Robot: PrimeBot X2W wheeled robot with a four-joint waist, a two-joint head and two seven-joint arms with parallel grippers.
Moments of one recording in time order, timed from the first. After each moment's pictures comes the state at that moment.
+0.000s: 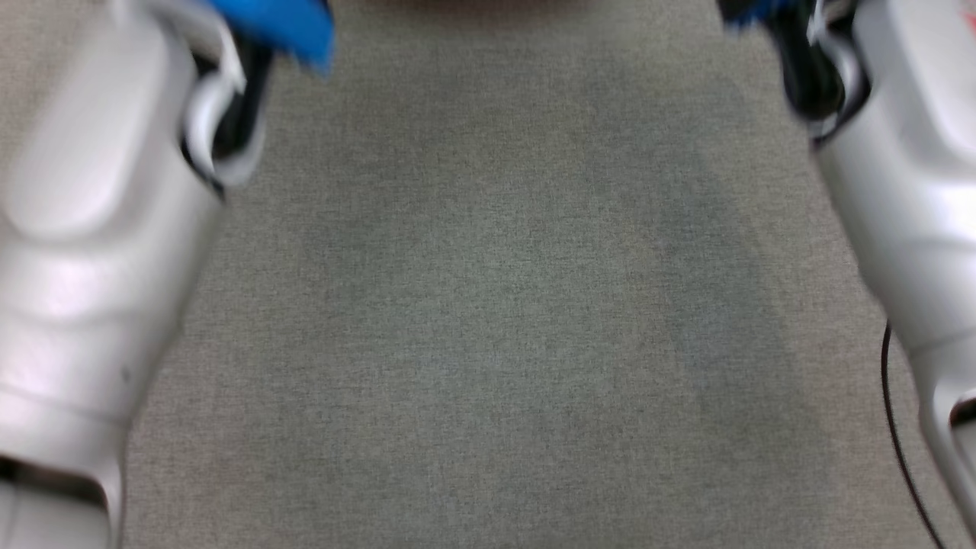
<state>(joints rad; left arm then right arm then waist) -1.24 0.30 -0.68 0.63 -0.83 -0.13 -0.26 -1.33 -0.19 0.46 0.85 0.65 0.13 -0.26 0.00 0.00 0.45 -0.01</state>
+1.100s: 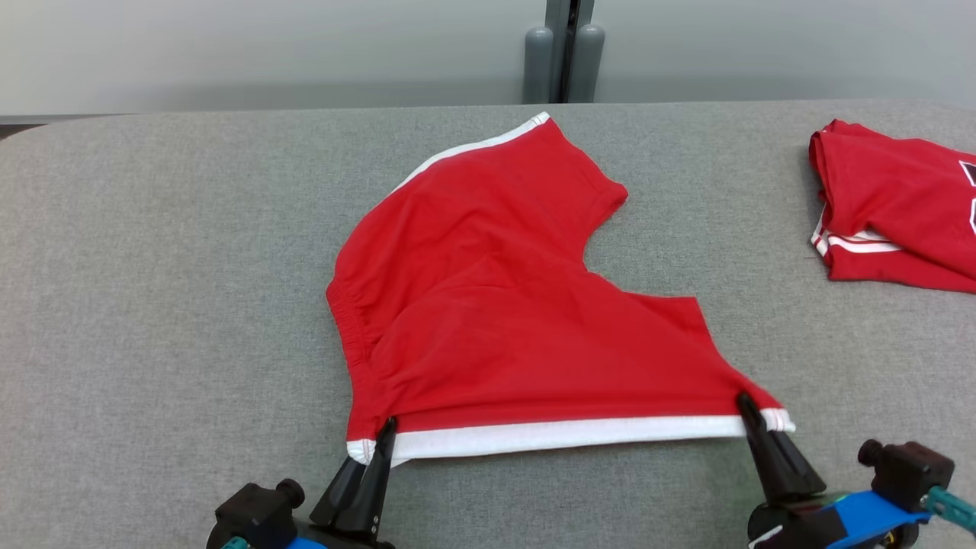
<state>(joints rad) 0.00 0.30 -0.53 0.11 -0.62 -0.01 -0.26 -0.01 -0.25 0.23 0.23 0.66 0.13 -0.22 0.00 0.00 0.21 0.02</state>
